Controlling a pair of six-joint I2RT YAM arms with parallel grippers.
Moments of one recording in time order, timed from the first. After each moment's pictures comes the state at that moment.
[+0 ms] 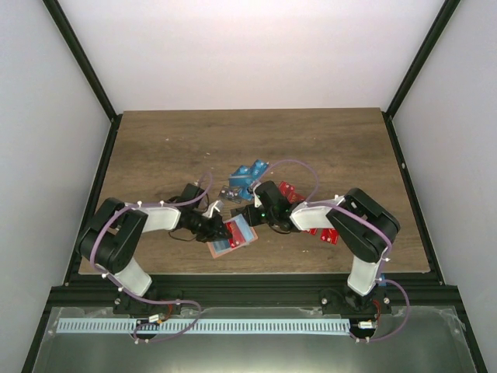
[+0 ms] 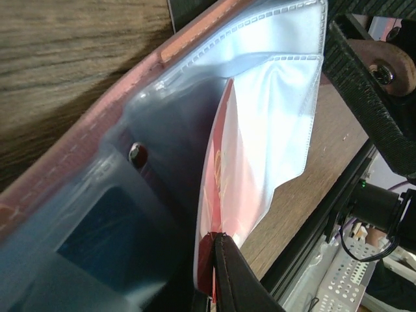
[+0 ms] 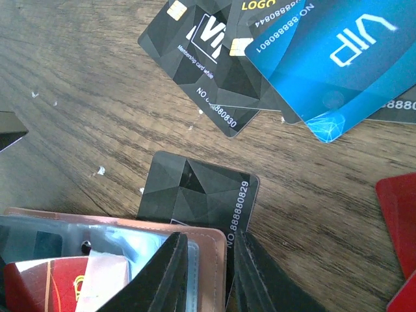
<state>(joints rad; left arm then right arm) -0.46 1.63 0.61 -0.17 0.79 -0.58 0.79 1.79 0.80 0.19 -0.17 0.49</state>
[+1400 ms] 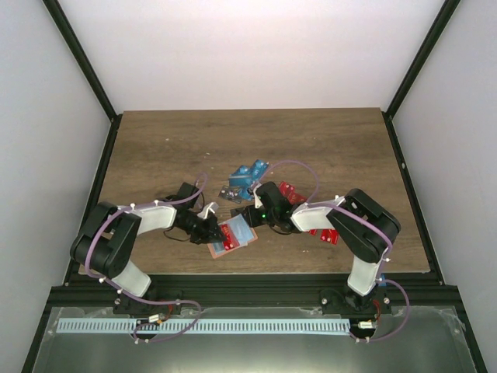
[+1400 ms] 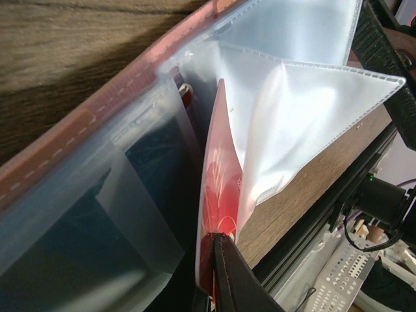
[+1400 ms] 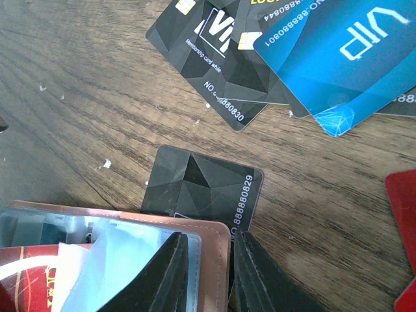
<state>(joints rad) -0.42 1.58 0.63 -0.36 0.77 -0.53 0.79 1.79 0.79 0.22 -0.19 0.48</state>
